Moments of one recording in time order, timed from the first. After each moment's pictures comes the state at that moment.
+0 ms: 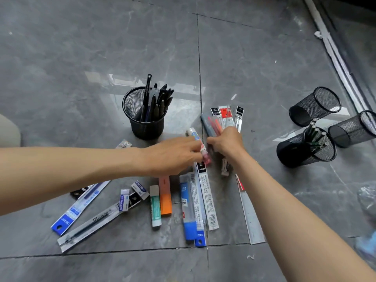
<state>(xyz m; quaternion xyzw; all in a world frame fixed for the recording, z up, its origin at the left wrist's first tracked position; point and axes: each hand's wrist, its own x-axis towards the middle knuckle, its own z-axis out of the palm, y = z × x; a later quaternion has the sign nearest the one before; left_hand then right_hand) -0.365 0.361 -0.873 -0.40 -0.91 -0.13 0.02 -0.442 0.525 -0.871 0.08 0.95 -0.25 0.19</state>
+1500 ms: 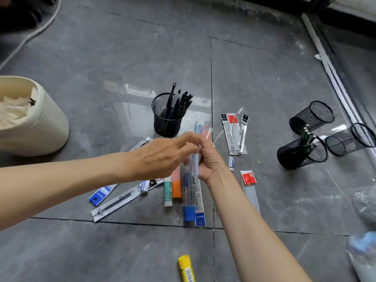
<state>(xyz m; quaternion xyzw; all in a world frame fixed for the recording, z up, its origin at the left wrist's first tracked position) -0.285 0.324 -0.811 -0.32 -0.93 -0.16 0.09 -0.338 0.462 -0.817 0.22 0.41 -0.78 0.42</state>
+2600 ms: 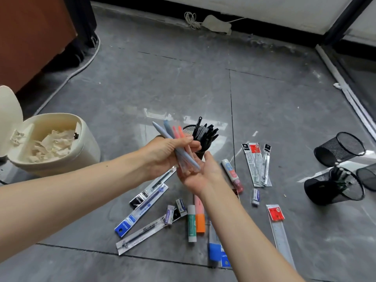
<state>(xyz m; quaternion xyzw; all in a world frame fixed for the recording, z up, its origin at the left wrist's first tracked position) -0.315 0.281 -0.767 0.26 -0.45 -0.85 -0.05 -0.345 0.377 -0.799 0.33 0.37 -0.78 0.39</state>
